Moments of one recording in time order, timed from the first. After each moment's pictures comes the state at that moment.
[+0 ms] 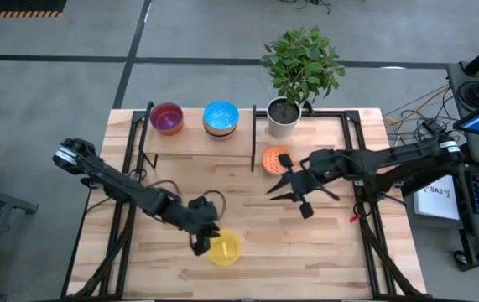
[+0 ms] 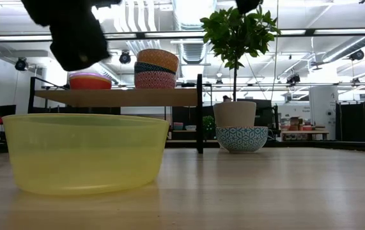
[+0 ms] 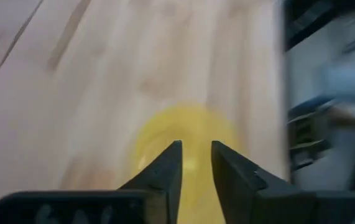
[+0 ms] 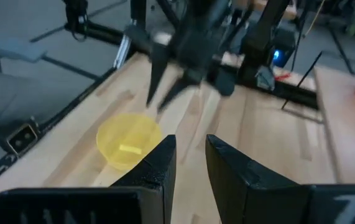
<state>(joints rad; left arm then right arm) -0.47 1.45 0.90 -0.21 -0.14 -0.73 0.12 1.19 0.95 -0.12 -0.20 -0.22</state>
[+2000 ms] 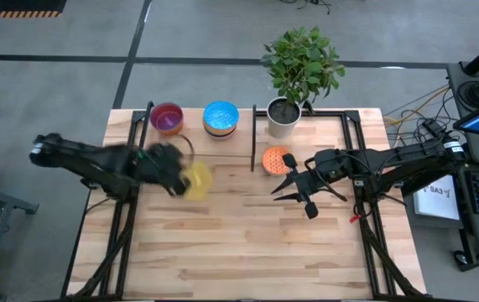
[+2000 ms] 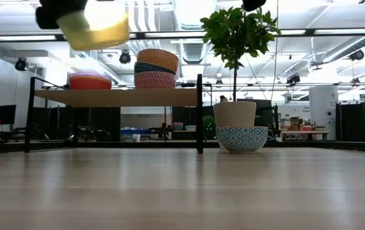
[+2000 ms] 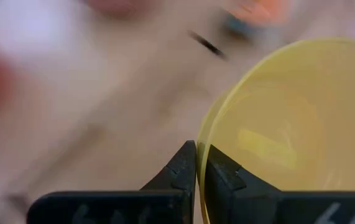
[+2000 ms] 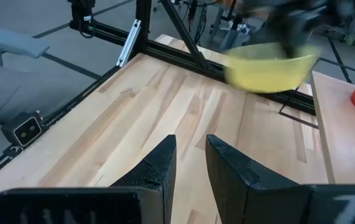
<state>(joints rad) -0.26 1.13 1.13 -1.07 -0.53 -0.86 0.13 1.13 0.92 -0.13 -0.20 -0.26</state>
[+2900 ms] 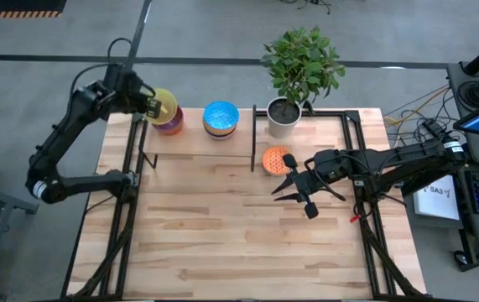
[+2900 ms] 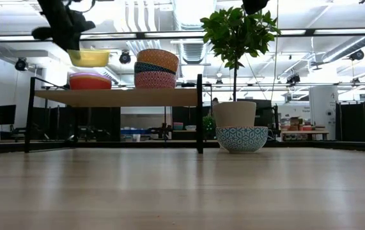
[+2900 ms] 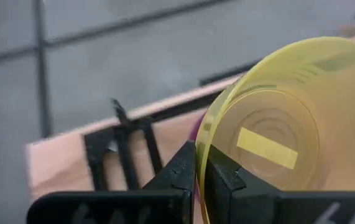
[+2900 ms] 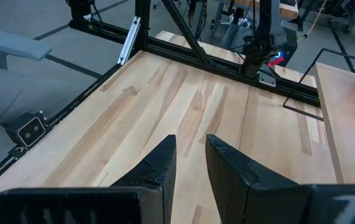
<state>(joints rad) 0.97 1.05 1.30 -1.09 -0.20 -0.18 0.13 1.13 0.91 -0.14 -0.20 -0.22</state>
